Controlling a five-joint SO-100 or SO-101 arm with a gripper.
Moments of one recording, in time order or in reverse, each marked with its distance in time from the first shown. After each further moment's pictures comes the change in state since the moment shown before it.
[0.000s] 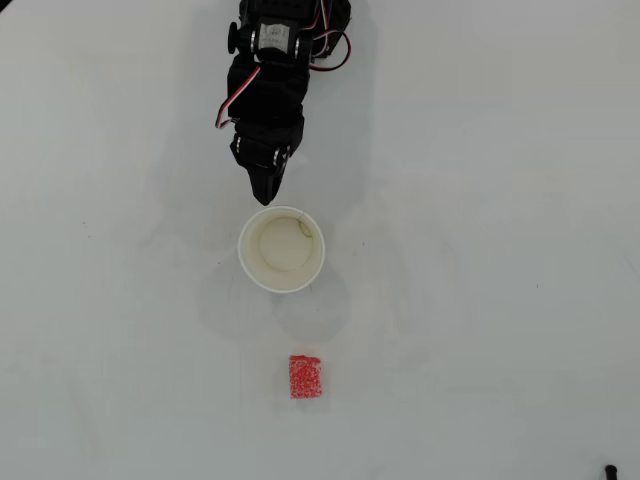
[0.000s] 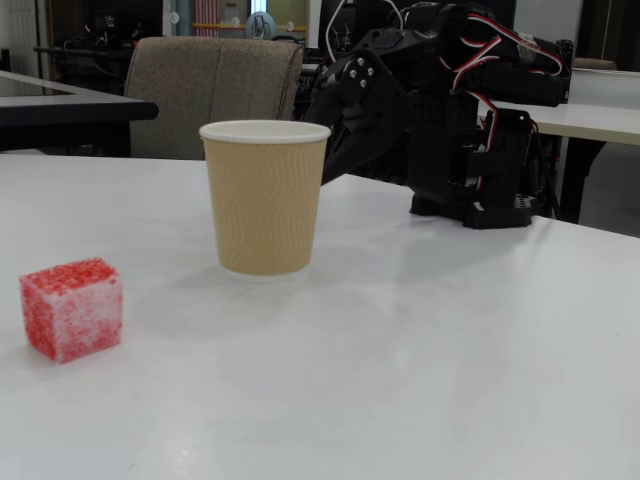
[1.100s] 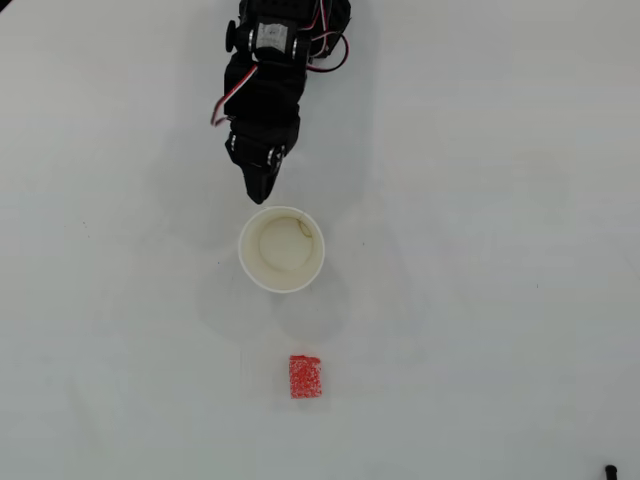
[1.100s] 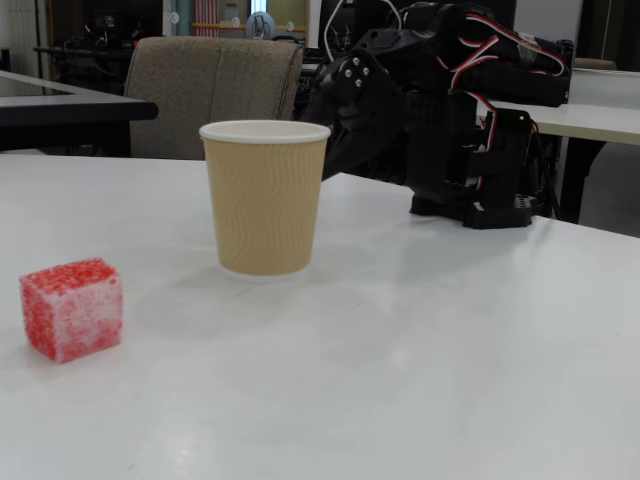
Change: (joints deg) arm 3.5 0.0 0.0 0.0 0.0
